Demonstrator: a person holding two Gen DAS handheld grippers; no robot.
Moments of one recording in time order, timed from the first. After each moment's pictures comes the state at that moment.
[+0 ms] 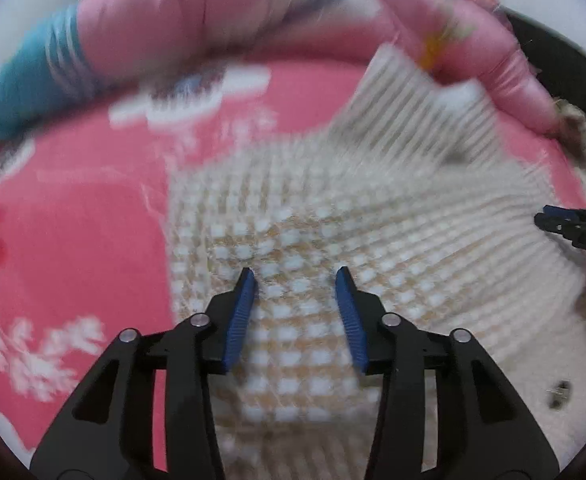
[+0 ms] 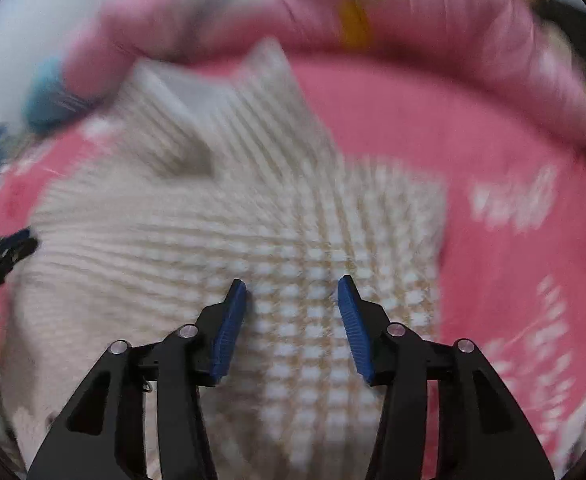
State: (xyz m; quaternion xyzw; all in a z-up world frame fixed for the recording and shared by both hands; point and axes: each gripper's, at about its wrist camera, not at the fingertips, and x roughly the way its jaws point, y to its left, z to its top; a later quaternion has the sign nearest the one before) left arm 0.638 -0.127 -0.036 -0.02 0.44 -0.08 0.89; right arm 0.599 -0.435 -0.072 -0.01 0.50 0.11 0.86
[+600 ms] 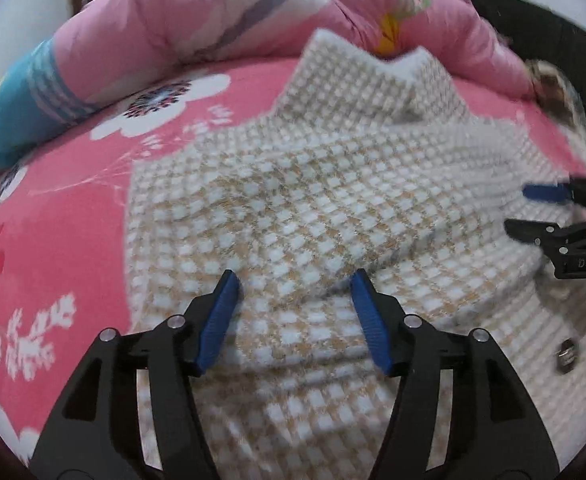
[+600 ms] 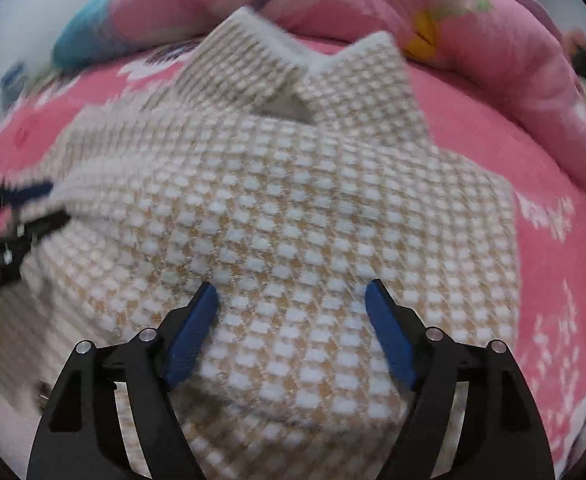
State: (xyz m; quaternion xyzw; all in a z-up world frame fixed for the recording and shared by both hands) left arm 0.569 -0.153 -0.021 0.02 0.42 -0.10 0.90; right arm 0.543 -0.355 -0.061 -0.09 0.49 0.13 0.86
